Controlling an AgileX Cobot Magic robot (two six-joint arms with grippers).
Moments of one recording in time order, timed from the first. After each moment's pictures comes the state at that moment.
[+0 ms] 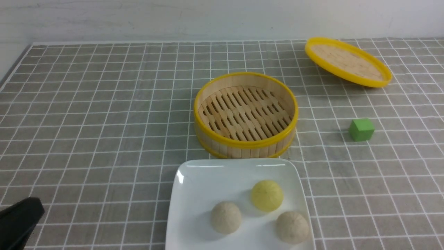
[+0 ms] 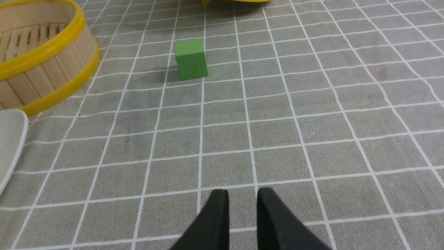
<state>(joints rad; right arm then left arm) -0.01 -0.01 0.01 0.06 0.39 -0.01 -0.33 0.11 -0.21 0.20 0.37 -0.31</state>
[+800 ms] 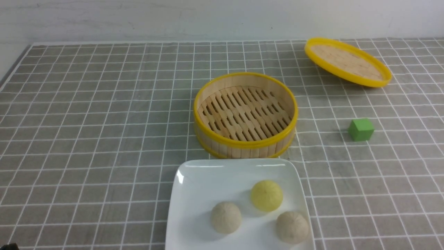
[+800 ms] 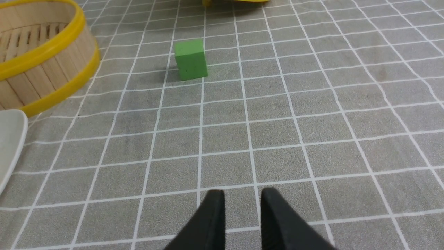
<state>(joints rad) -0.01 -0.01 0.01 0.06 0.39 -0.01 -0.02 -0.01 0.02 0.17 0.37 -0.23</state>
